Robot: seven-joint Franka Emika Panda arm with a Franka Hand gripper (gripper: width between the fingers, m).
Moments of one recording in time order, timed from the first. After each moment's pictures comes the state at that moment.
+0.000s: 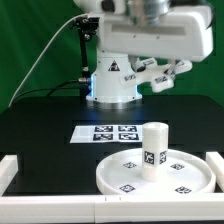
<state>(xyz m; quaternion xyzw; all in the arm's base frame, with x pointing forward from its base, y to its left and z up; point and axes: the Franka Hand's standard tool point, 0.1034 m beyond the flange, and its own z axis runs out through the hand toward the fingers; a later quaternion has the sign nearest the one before) 0.489 0.055 0.159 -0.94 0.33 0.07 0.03</state>
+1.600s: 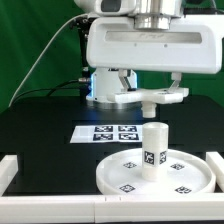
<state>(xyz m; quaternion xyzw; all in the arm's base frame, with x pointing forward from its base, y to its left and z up) 0.580 0.023 0.141 -0.98 0.18 -0.09 -0.03</state>
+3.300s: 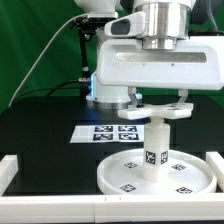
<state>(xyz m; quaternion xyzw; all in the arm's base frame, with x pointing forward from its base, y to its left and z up) 0.561 0.041 0.107 -0.98 0.15 -0.11 -0.02</state>
